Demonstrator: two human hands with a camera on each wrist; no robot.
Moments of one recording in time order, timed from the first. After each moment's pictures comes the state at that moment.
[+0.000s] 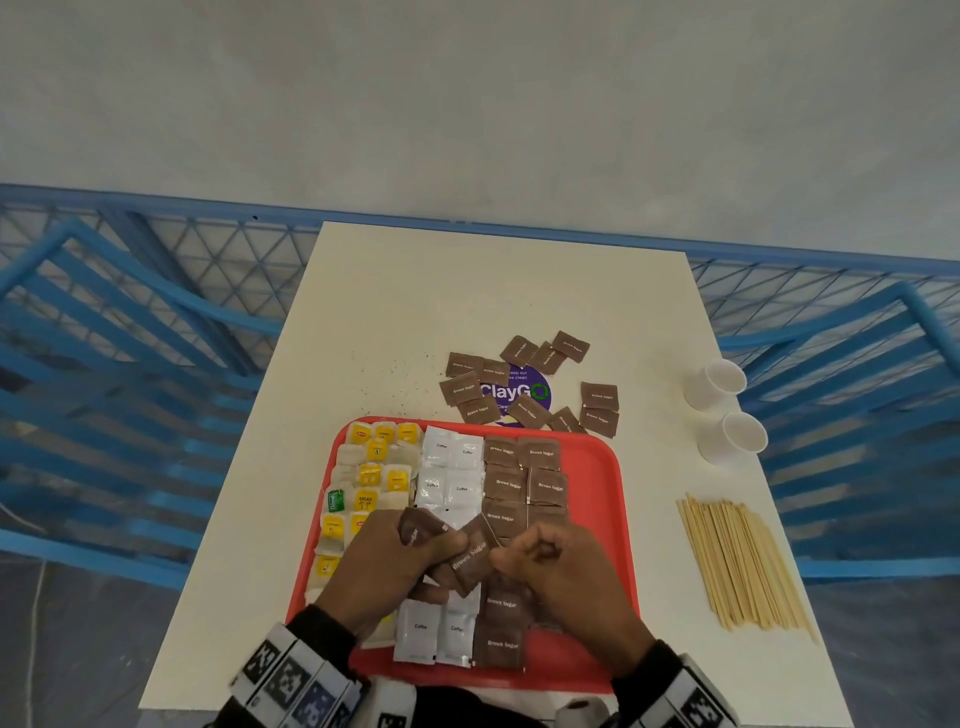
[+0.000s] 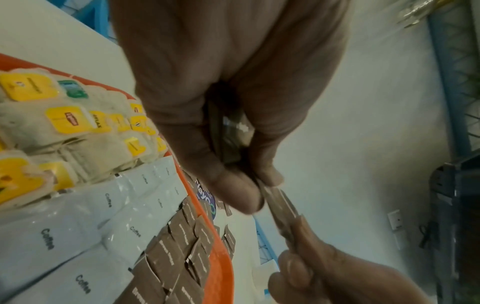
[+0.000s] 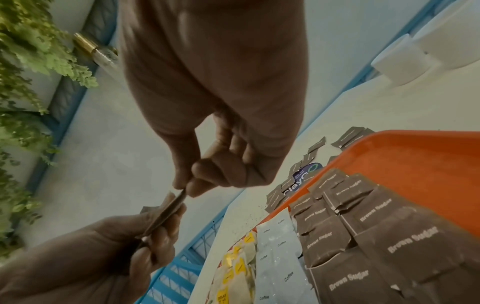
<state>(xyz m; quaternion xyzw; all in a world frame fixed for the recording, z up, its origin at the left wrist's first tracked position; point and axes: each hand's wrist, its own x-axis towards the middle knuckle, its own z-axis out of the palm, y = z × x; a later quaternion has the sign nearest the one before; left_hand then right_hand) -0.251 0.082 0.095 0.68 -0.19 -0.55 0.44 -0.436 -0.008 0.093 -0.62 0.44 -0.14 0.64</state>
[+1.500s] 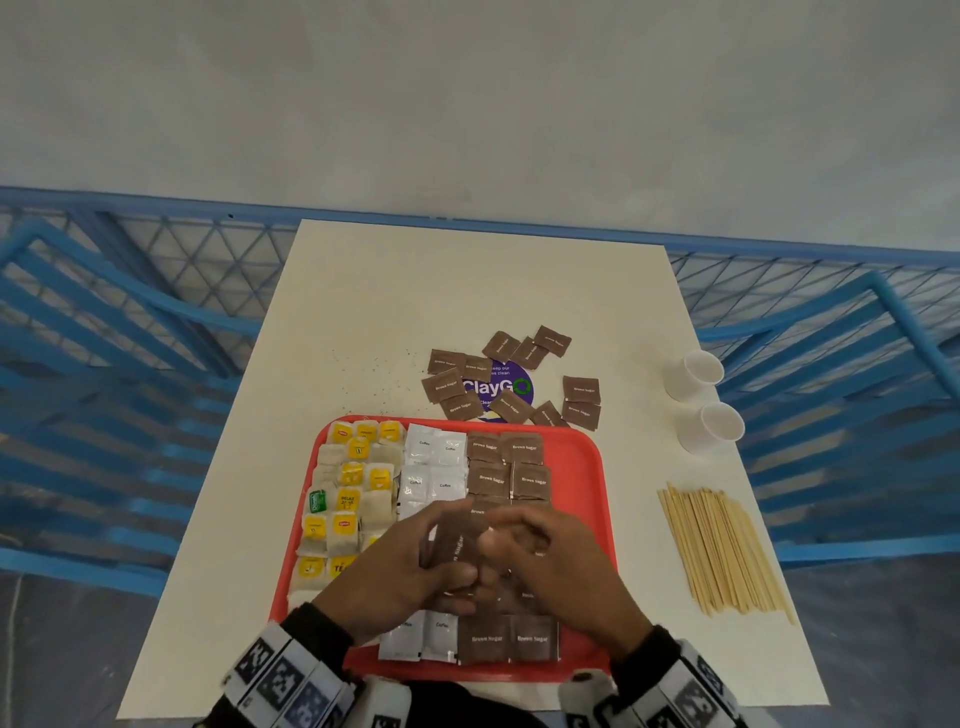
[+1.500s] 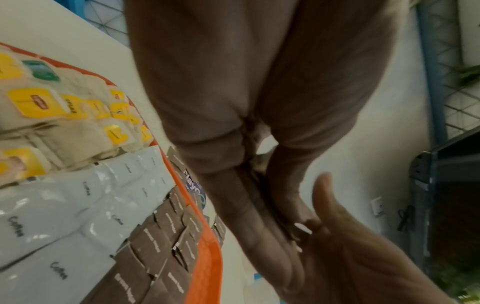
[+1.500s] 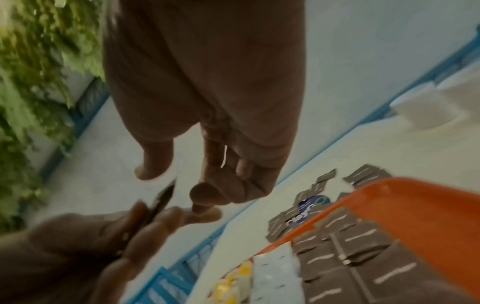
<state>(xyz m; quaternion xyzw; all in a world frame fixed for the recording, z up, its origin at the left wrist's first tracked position) -0.265 0.077 0.102 0.56 -0.28 -0.66 0.42 -0.444 -0.018 0.102 -0.71 0.41 -0.11 0.56</state>
